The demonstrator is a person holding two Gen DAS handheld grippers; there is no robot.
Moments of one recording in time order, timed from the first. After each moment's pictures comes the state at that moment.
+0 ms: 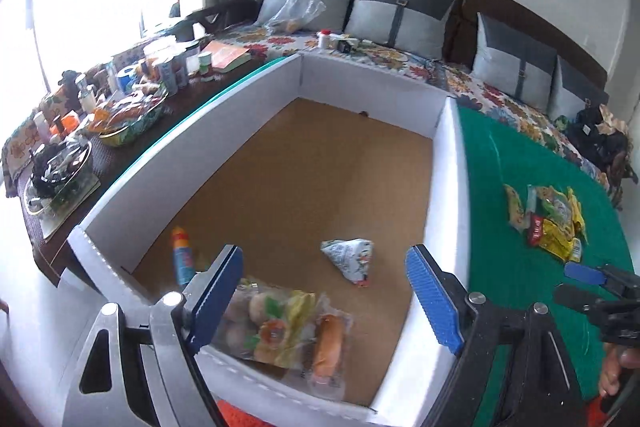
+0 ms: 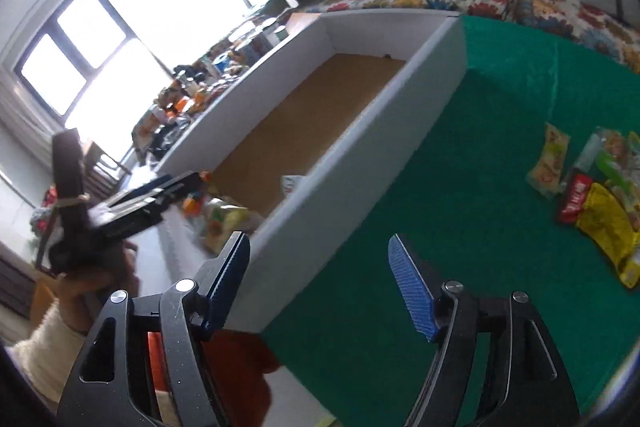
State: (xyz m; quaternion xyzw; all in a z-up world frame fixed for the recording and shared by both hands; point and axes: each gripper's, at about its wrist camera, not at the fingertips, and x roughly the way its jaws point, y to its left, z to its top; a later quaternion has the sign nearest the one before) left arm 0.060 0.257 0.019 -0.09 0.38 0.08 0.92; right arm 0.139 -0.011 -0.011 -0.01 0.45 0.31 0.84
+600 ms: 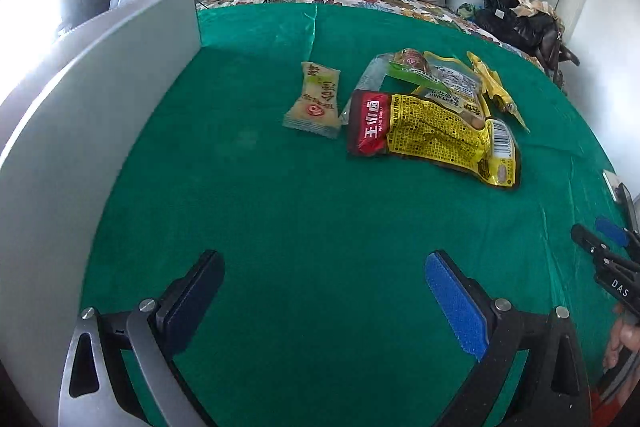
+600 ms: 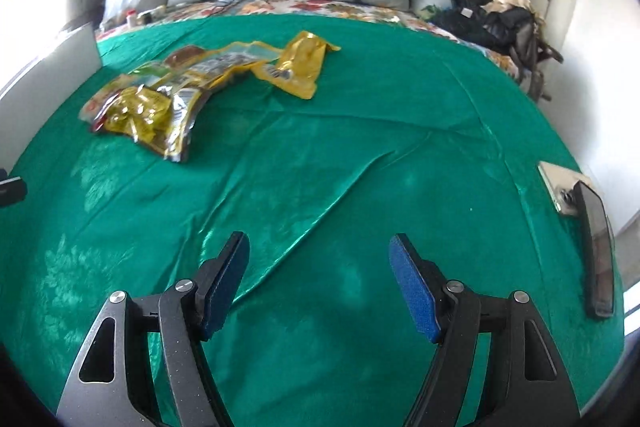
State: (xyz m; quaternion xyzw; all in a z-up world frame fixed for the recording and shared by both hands) left arm 0.173 -0.003 -0.098 -0.02 0.47 -0.08 0.88; right arm 0.140 -0.273 -0.100 -0.01 0.42 -0.06 0.91
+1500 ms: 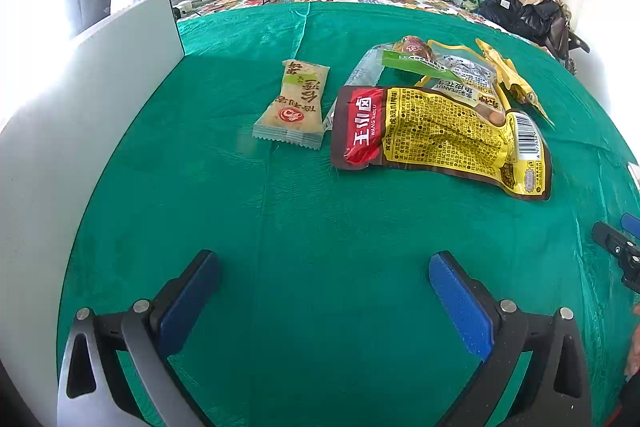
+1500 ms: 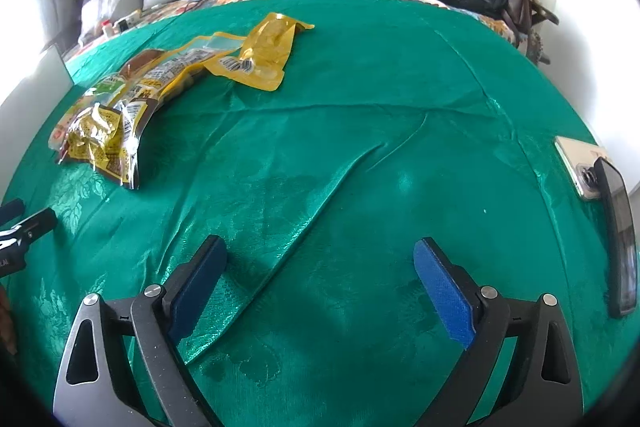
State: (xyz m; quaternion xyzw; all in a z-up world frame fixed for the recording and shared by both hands) left arm 0.189 -0.026 -0.118 0.02 0.46 -0.06 0.89; right arm 0.151 -0.290 -0.113 0.03 0.44 -0.06 0.89
